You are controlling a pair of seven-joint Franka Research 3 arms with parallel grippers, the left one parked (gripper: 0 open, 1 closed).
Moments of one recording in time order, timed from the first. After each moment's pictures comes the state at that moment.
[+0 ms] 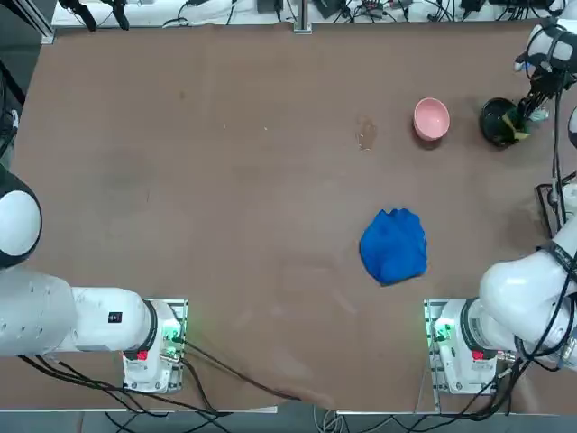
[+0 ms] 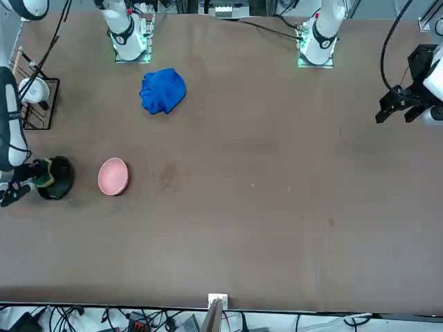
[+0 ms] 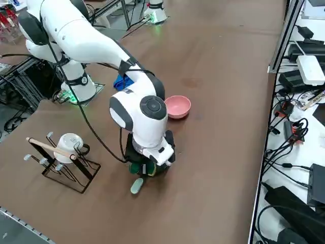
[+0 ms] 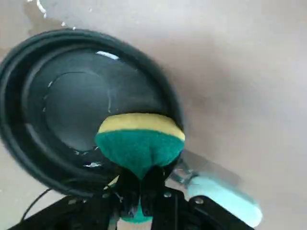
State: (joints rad) arm -0.51 0.79 0.08 -1.41 -0.26 2.00 -0.80
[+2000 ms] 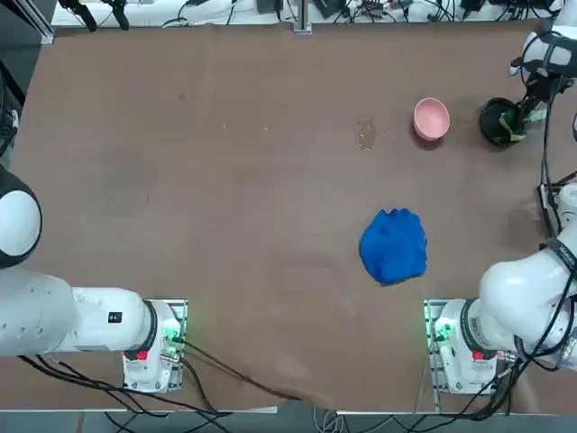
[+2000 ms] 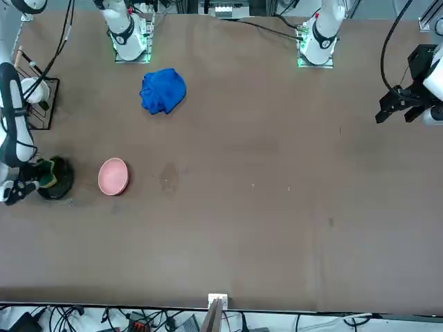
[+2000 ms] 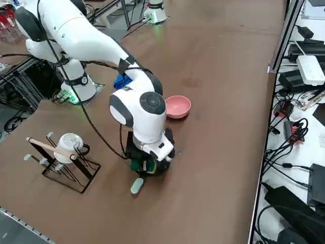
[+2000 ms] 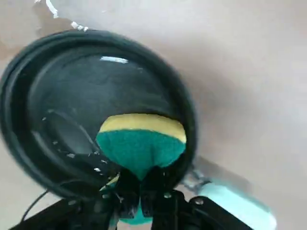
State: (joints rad) arm -0.53 0.75 0.10 -1.50 -0.29 2.07 -0.78
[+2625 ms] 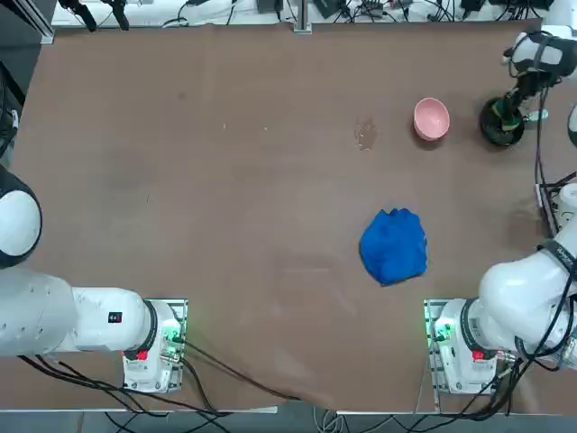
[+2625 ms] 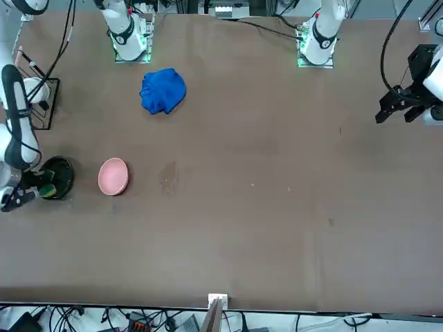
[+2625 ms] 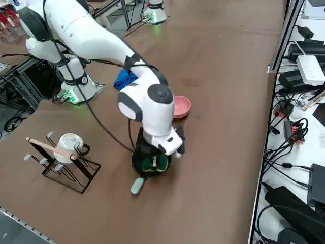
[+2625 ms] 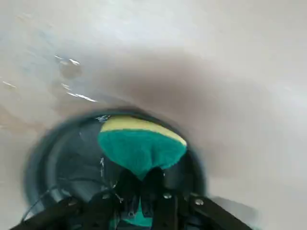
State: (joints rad) arm -0.46 0.76 0.12 -1.50 -0.29 2.11 -0.58
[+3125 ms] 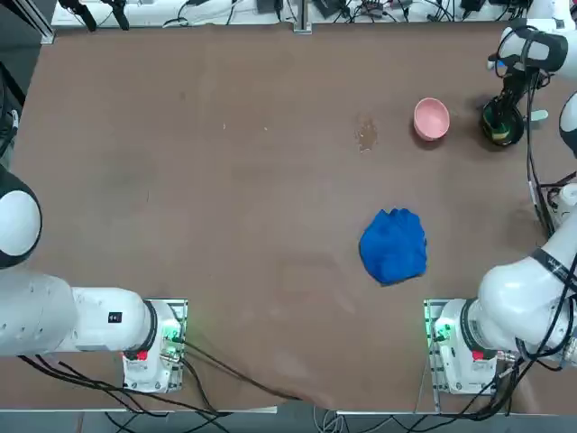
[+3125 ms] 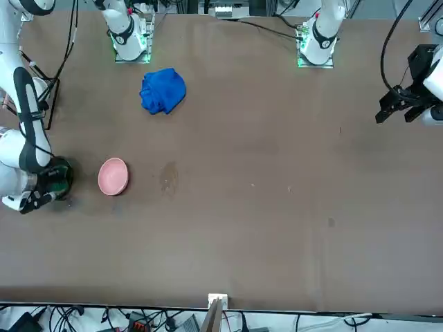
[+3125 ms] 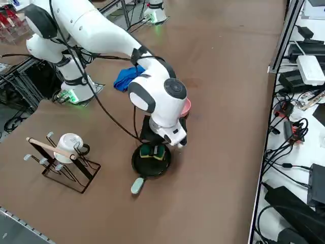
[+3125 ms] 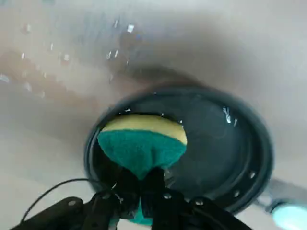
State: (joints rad) arm -0.43 0.74 0.13 -1.50 -0.29 1.89 -0.56
